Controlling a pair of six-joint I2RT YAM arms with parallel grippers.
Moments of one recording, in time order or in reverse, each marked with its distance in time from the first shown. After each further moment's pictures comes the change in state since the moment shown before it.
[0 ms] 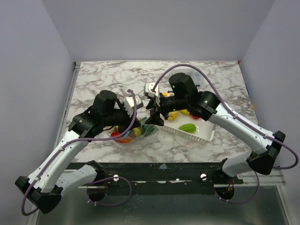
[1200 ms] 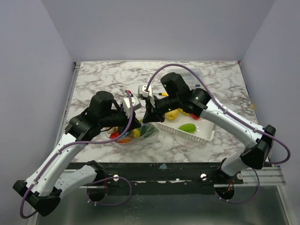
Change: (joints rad) left arm 0.000 -0.032 0.002 0.021 0.068 -0.012; right arm -0.001 0.130 0.097 -0.110 -0.135 -0.009
